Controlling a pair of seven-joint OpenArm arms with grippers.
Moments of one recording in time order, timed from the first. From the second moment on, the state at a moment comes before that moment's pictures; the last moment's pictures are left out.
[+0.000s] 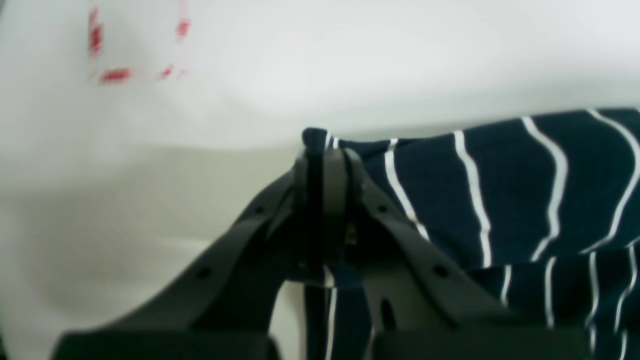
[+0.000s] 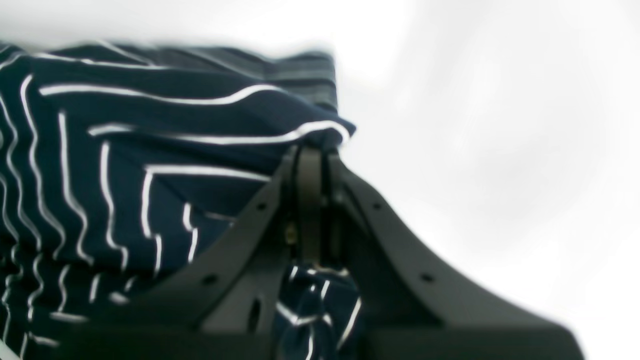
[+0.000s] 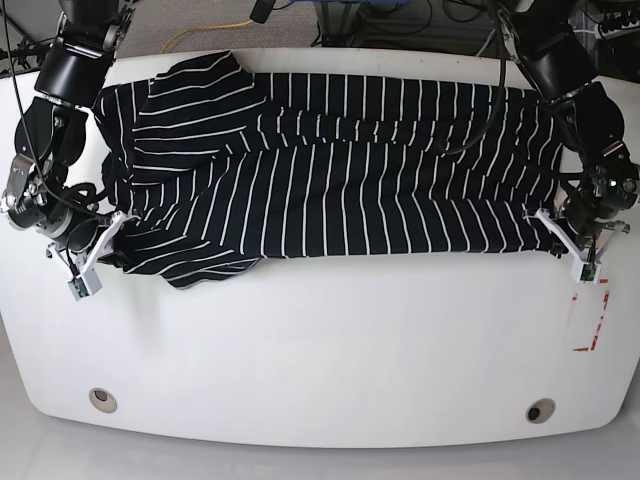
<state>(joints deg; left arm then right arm) -8.1 -13.3 -31.7 90.6 -6.9 -36.4 54.9 8.8 25.4 22.3 86.8 35.5 41.2 -64.1</state>
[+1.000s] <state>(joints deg) 13.8 -11.7 -36.2 104.6 -6.1 -43.2 67.3 -21.5 16.2 37.5 108.8 35.3 41.1 -70.8</state>
